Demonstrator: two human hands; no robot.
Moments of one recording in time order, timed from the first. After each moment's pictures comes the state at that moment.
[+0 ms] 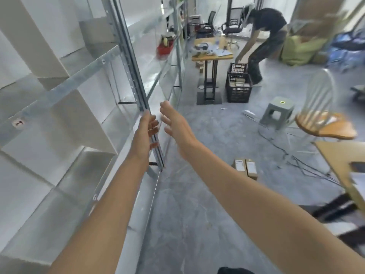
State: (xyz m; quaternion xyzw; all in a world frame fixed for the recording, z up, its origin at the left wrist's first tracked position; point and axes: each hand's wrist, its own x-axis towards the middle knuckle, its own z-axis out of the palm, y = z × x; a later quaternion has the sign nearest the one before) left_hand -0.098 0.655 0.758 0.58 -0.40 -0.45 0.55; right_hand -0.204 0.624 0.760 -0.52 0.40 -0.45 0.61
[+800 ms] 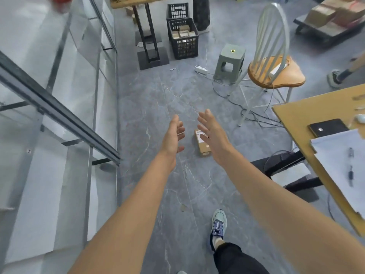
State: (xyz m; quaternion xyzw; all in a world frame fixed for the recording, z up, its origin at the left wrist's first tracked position) left_hand -0.353 0.434 0.597 0.58 -0.39 -0.65 0.31; right_hand -0.486 0.464 0.592 -0.29 0.58 -0.49 0.57
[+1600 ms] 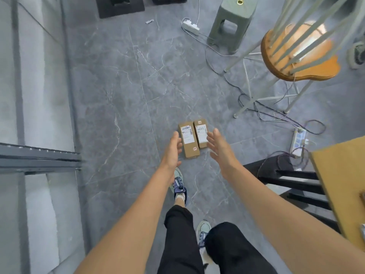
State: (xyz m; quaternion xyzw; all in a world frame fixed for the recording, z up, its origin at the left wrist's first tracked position) left_hand -0.481 0.155 0.380 0.63 -0.30 -0.70 0.15; right_hand -0.632 0.196 0.377 -0.16 0.71 -0.34 0.60
